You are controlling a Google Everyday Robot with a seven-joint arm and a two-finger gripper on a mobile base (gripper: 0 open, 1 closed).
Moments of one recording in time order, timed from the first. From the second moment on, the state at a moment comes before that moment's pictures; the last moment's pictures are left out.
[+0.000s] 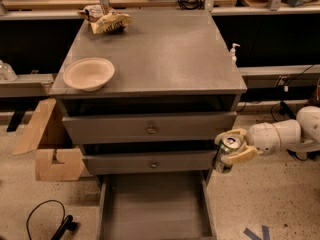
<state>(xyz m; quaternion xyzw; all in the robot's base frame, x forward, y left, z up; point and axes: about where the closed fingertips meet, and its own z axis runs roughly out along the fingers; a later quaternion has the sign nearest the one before) 0.512 -0.205 0.680 -0.54 0.58 0.47 0.39</state>
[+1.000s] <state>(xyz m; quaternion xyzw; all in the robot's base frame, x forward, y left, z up) 0.521 -0.217 0.828 -0.52 0.60 0.42 0.43</state>
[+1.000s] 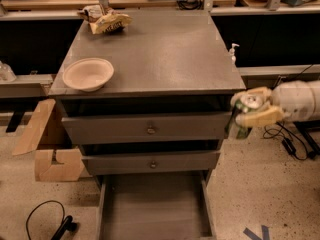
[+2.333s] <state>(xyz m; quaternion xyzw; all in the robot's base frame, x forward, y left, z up) 0.715 -0.194 1.018 -0.41 0.66 0.30 0.55</state>
